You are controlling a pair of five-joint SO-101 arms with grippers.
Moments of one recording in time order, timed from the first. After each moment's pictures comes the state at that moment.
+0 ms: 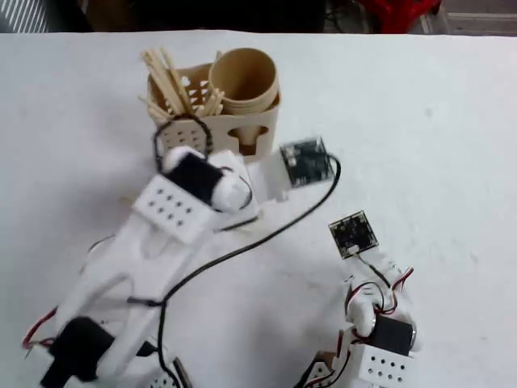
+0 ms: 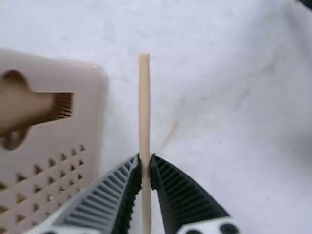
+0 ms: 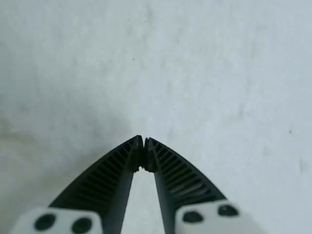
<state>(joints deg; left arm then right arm) 27.1 -15.6 10.9 83.8 -38.0 12.0 -102.5 96.4 69.6 40.7</state>
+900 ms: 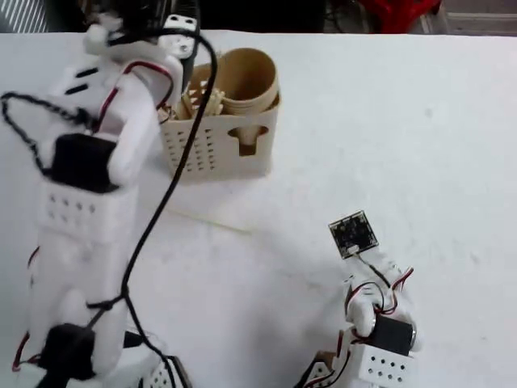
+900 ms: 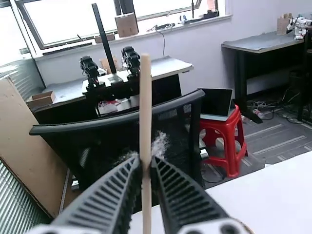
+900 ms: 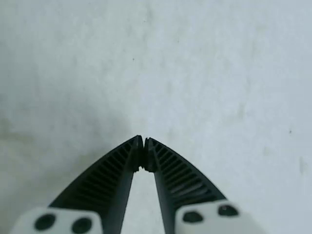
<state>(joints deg) 8.5 -17.7 -14.5 45.8 -10.2 12.0 -102.5 96.4 69.6 40.7</state>
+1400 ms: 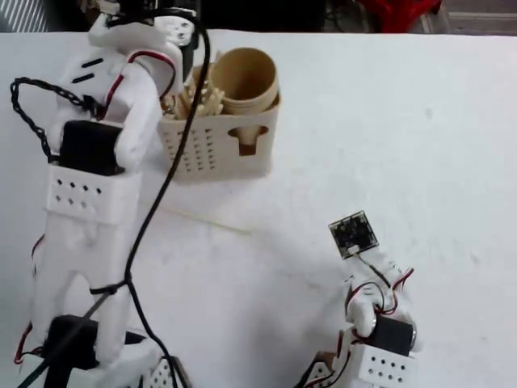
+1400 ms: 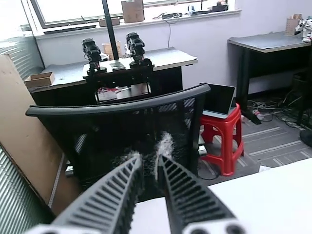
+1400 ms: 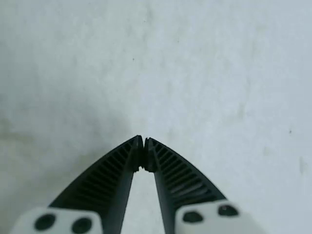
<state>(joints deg) 6.4 -14.7 -14.5 43.9 -5.2 12.0 -102.5 96.4 69.6 40.7</state>
